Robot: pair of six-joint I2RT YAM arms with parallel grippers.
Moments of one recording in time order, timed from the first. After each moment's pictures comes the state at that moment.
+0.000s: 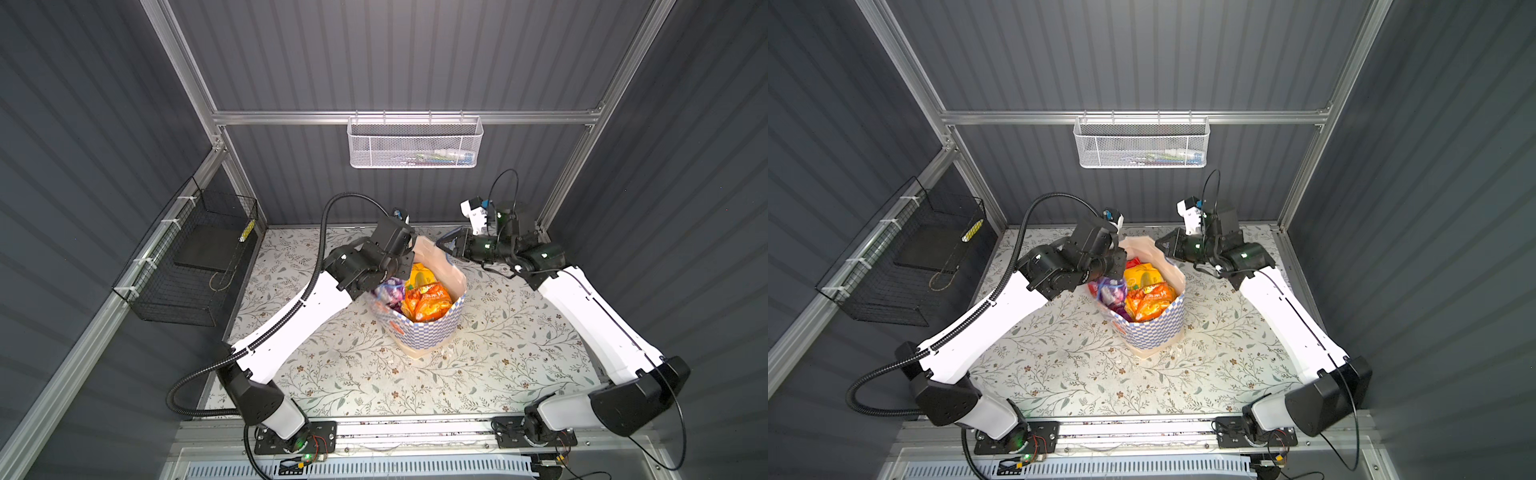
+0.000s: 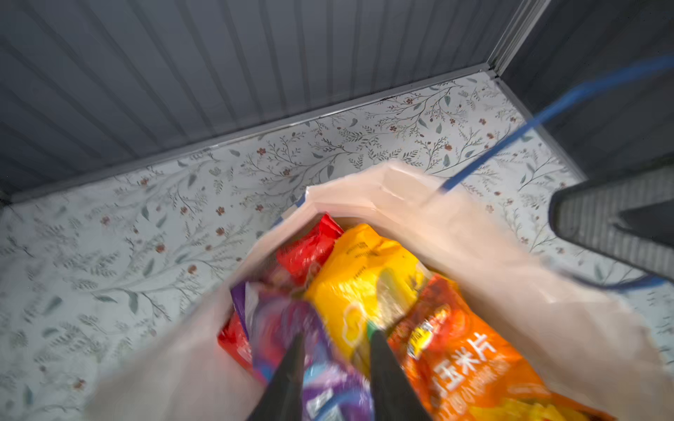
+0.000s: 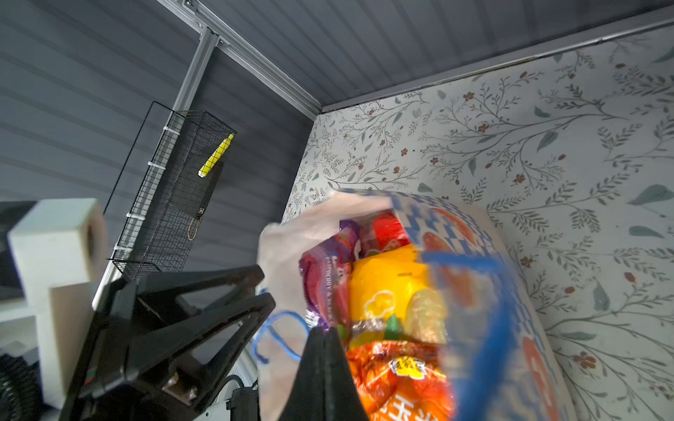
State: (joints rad) left arm -0.84 1.55 1.74 -0.88 -0.33 -0.32; right arm 0.43 1.38 1.44 -0.53 -0.50 0.63
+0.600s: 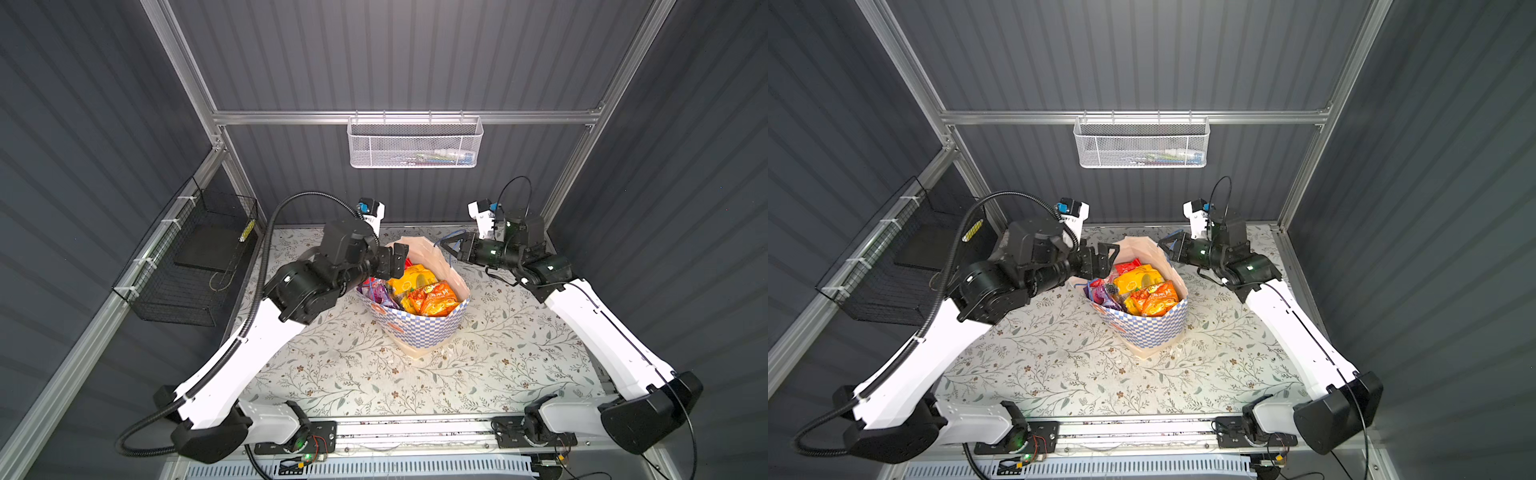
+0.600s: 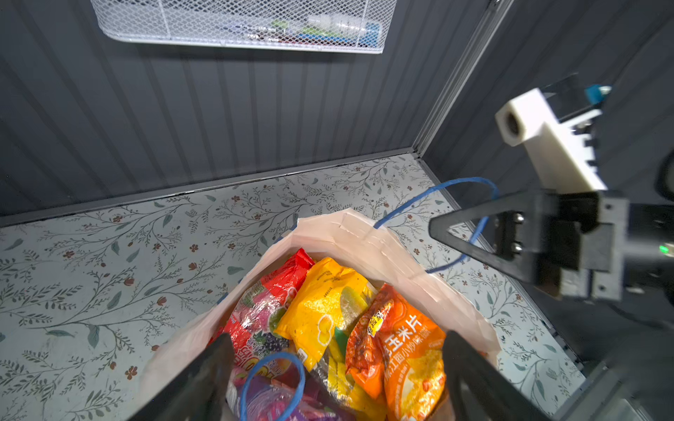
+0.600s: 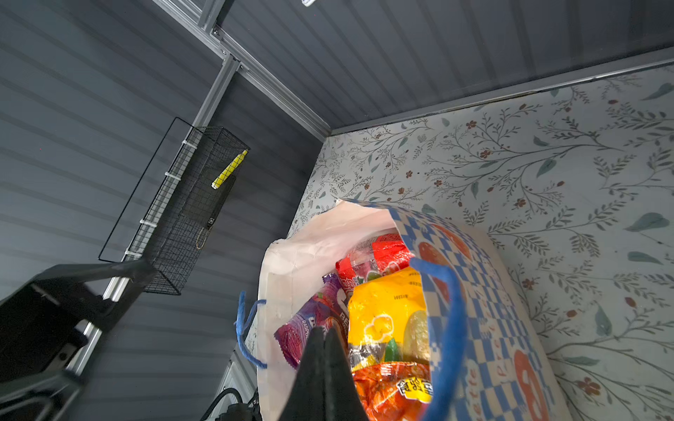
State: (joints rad) left arm -0.84 1.28 1.70 -0.85 -0.22 -0.34; right arm 0.41 1.33 1.39 -0.43 -0.49 0.64
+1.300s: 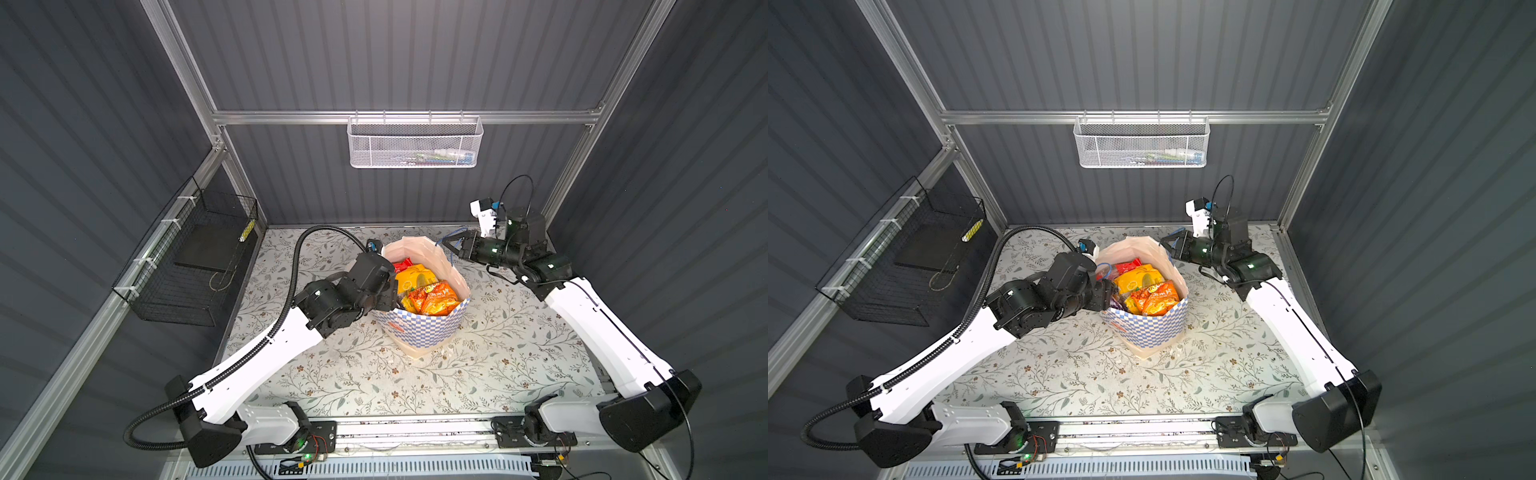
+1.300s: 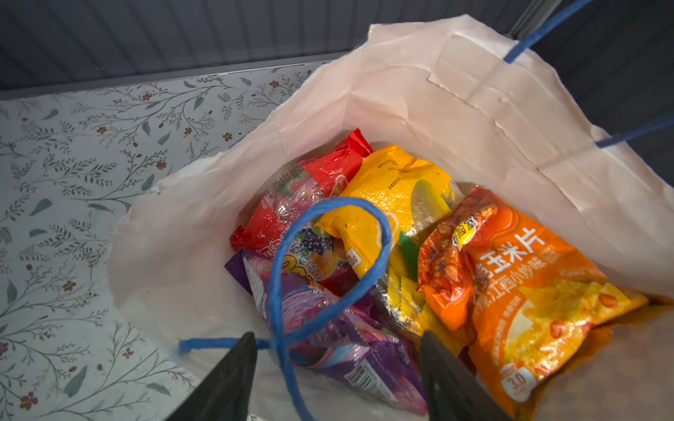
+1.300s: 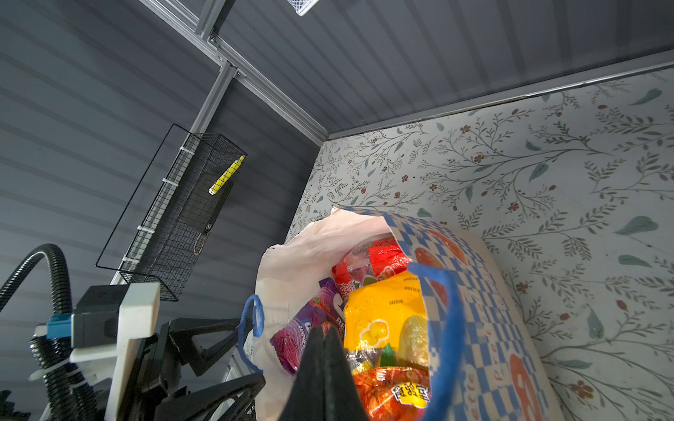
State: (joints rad) left arm -0.90 1.30 1.43 -0.92 -0.38 -0.49; right arm 0.39 1.33 1.39 -0.43 -0.49 0.63
